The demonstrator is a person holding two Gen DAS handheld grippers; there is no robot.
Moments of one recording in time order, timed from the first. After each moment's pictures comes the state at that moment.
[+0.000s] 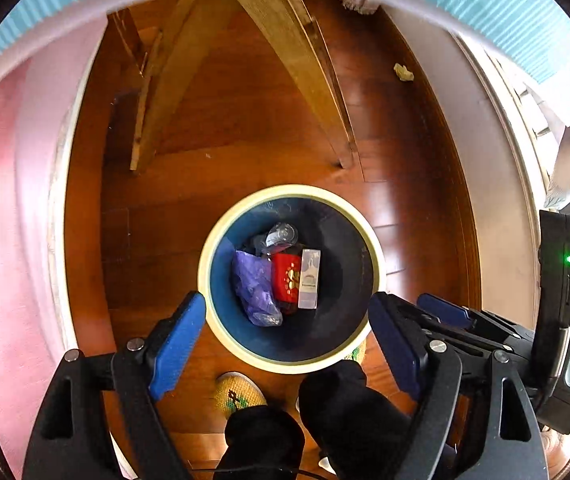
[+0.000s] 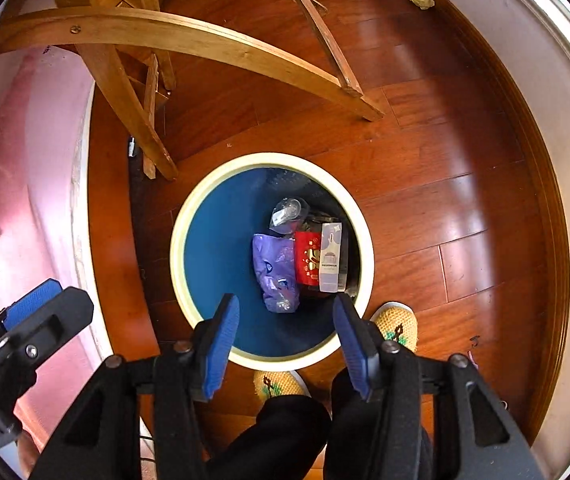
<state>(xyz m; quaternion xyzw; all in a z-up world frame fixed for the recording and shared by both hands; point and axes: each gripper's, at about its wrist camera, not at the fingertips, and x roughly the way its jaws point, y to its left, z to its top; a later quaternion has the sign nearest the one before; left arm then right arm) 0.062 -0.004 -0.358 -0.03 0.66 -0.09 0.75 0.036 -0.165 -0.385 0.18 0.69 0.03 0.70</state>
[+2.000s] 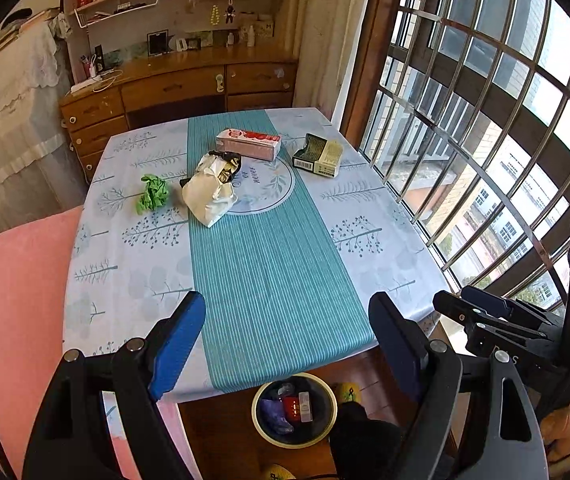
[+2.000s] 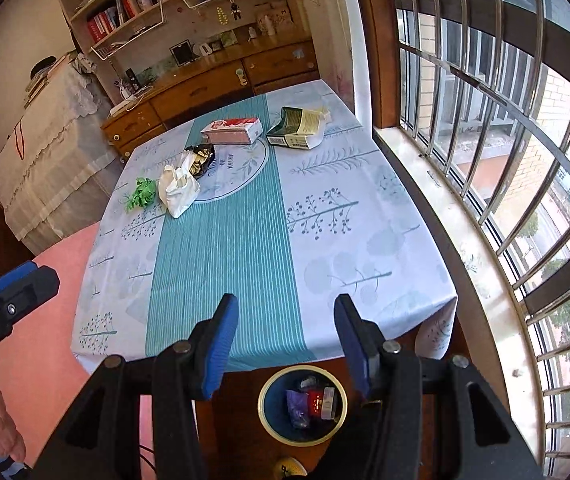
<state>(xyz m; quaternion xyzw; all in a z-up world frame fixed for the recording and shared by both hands) 0.124 0.023 0.095 0.01 0.44 -0.15 0.89 0.101 -0.190 0.049 0.13 0.47 0.00 0.88</state>
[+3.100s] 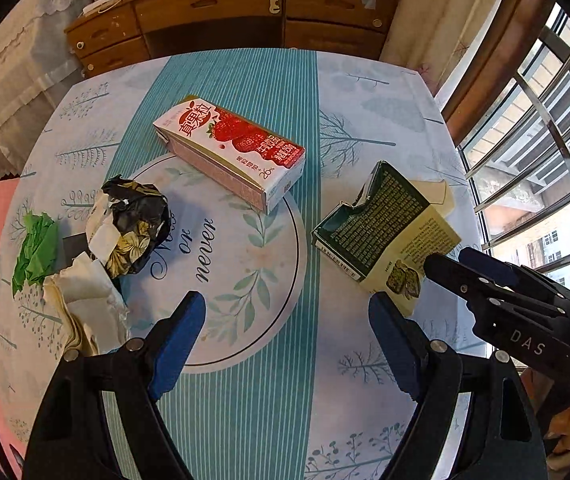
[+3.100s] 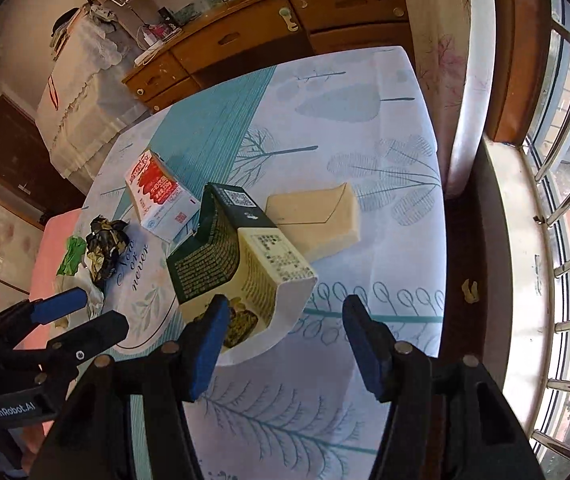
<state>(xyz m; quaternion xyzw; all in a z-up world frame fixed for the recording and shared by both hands) 0.474 -0.119 -0.049 -0.04 0.57 0.01 0.82 0.490 -0.303 -0.081 0.11 0.56 0.20 0.80</state>
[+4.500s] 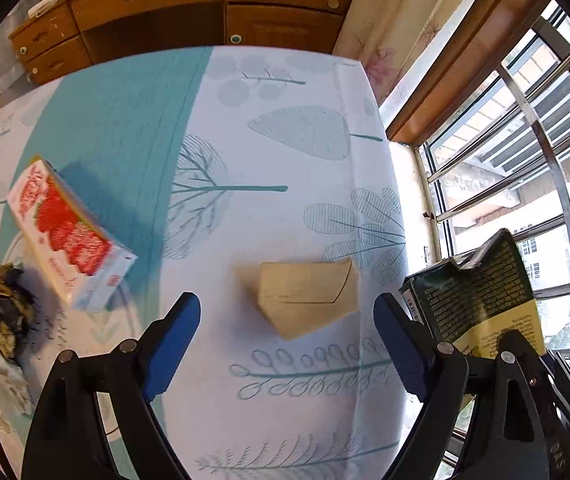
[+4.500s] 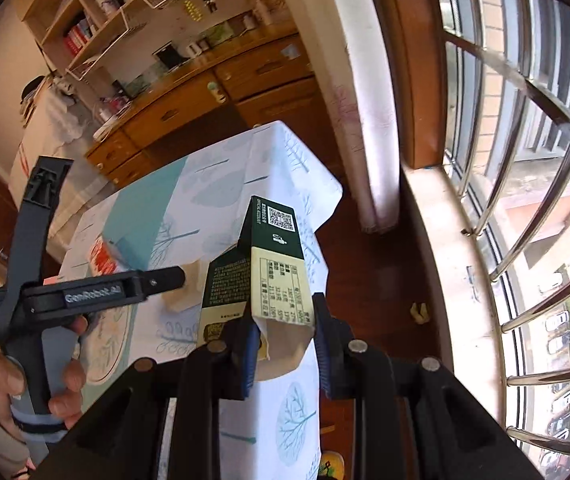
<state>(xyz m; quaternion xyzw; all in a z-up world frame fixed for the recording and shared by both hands) 0.573 -0.223 -0.078 -0.06 0.60 -0.04 0.80 0.477 -0.425 -0.043 0.15 0.48 0.09 0.86</state>
